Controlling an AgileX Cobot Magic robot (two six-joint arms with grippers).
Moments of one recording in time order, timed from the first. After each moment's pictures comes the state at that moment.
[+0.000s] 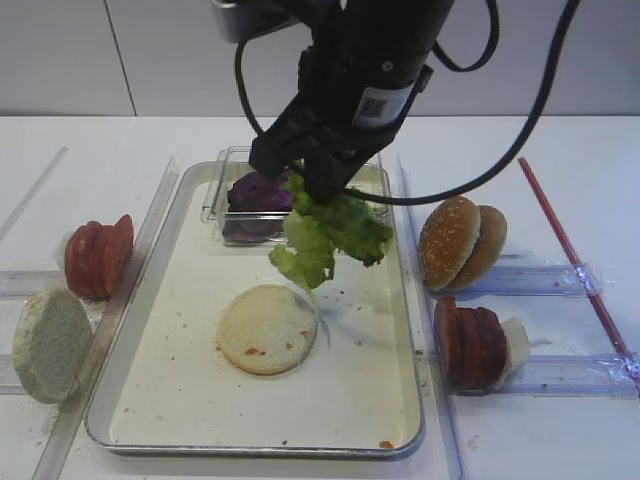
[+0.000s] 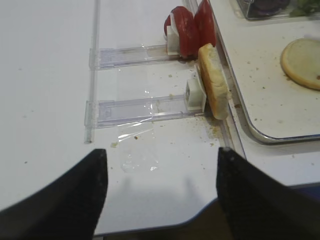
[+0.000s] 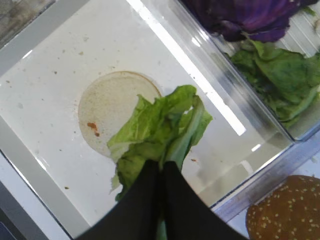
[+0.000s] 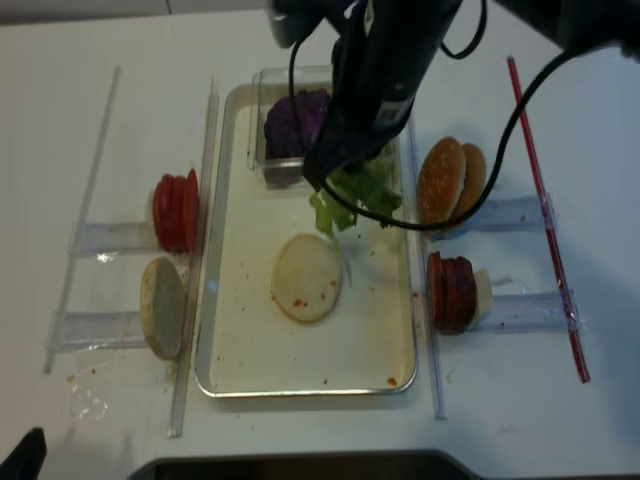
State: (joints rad) left arm -0.07 -0.02 -0.49 0.05 1.18 -0.07; right arm 0.68 1.76 -1.63 0.17 1.20 -0.23
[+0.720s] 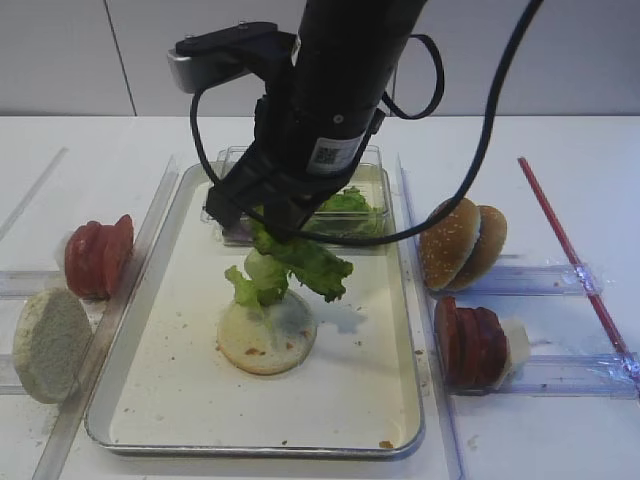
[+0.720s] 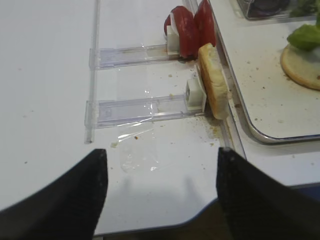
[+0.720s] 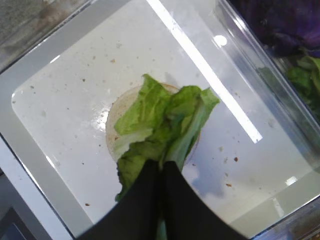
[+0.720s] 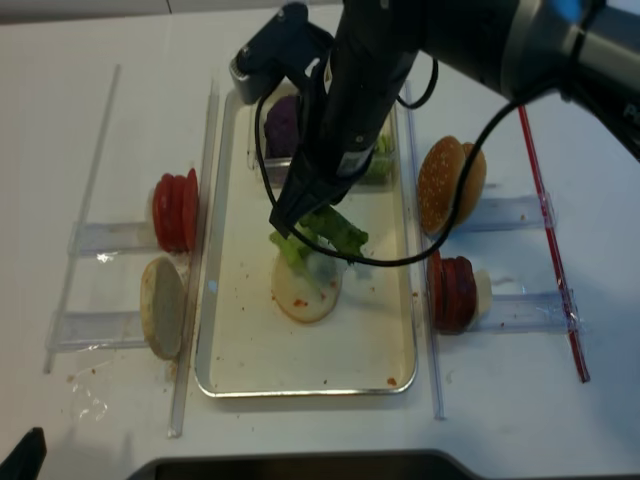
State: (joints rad) left arm -0.07 -0.02 -0.49 0.05 1.18 -0.07; right arm 0.74 1.81 -1.59 0.23 1.12 -0.25
